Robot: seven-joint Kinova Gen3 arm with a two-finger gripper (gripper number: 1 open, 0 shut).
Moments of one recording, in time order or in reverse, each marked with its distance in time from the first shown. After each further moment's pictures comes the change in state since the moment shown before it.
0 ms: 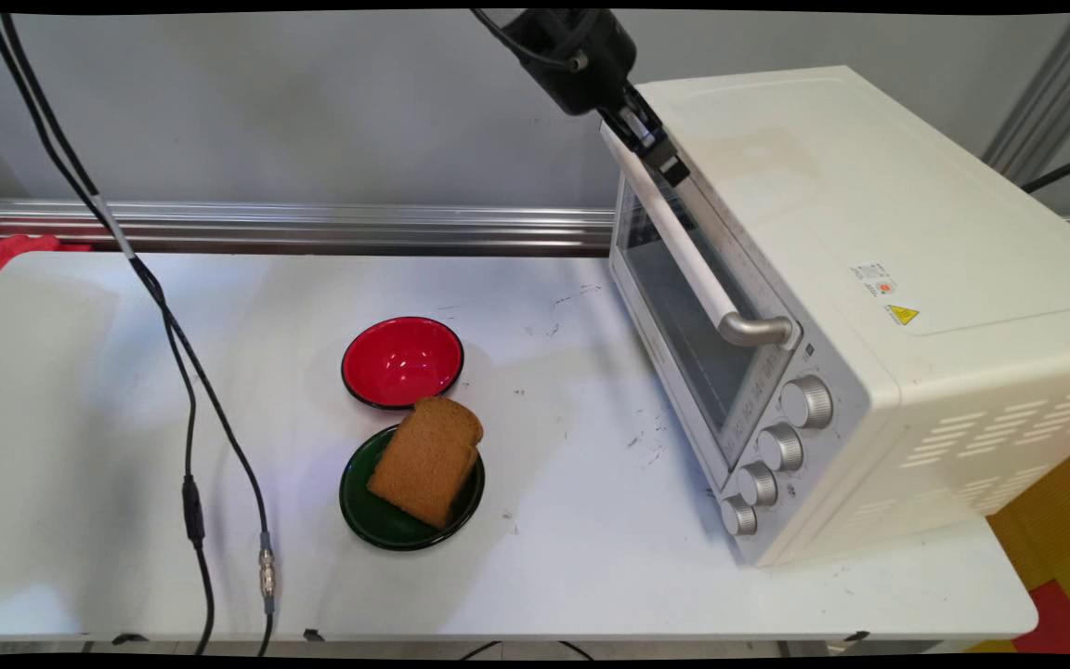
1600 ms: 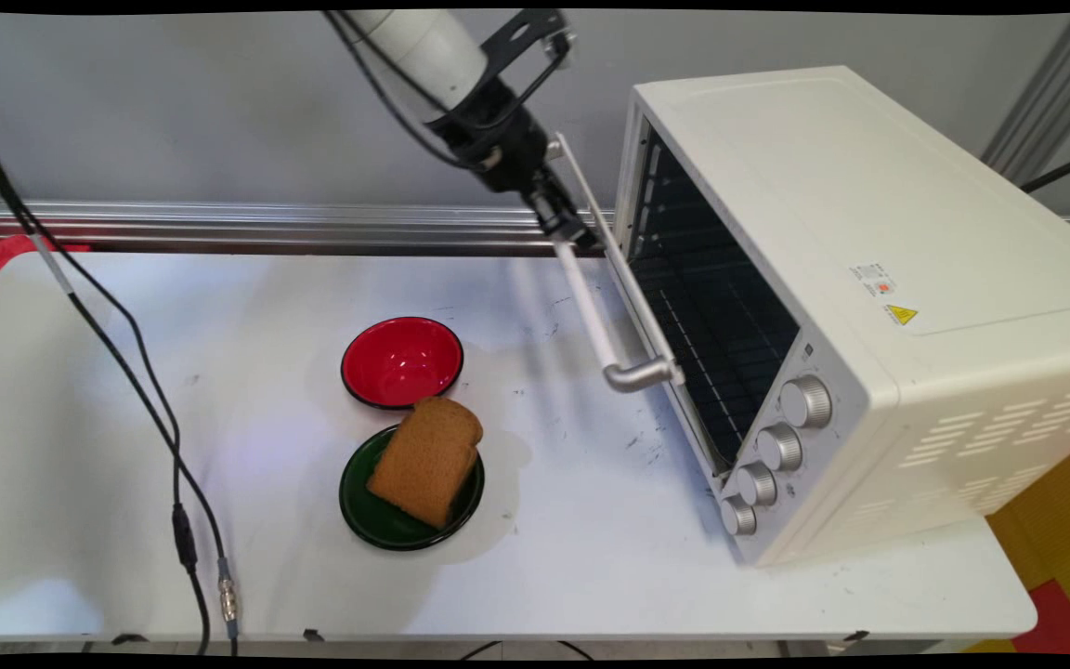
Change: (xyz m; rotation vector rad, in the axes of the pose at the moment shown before) arm -0.093 -0.023 0.015 0.028 -0.097 0.031
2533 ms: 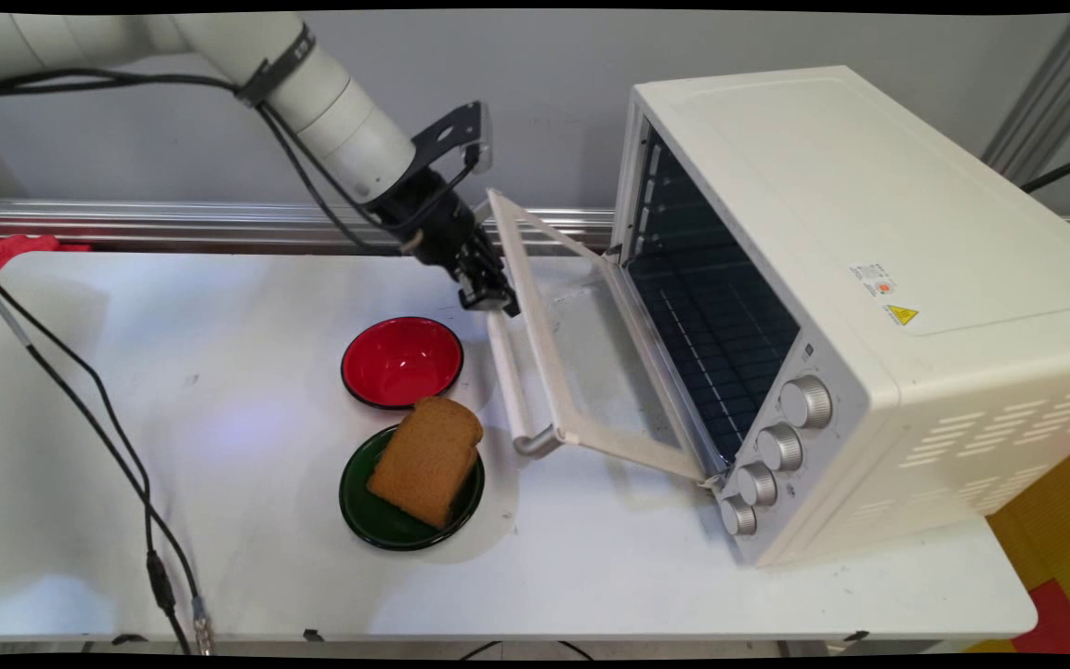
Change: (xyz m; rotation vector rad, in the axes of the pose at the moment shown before) arm -0.095 -0.006 0.022 -0.044 -0.055 0.081
